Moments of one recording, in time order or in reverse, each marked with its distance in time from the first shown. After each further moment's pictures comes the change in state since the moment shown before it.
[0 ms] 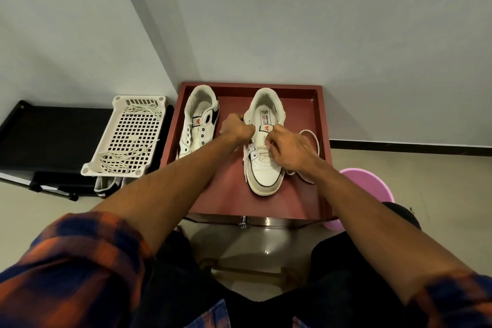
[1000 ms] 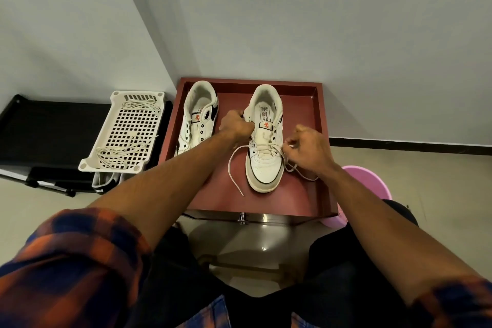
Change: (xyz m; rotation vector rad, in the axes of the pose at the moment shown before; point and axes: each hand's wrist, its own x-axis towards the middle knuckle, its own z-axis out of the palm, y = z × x) left_hand -0.004 0.001 -0.004 0.001 -0.013 0.022; right_hand -0.025 0.025 -0.003 0.043 0.141 0.206
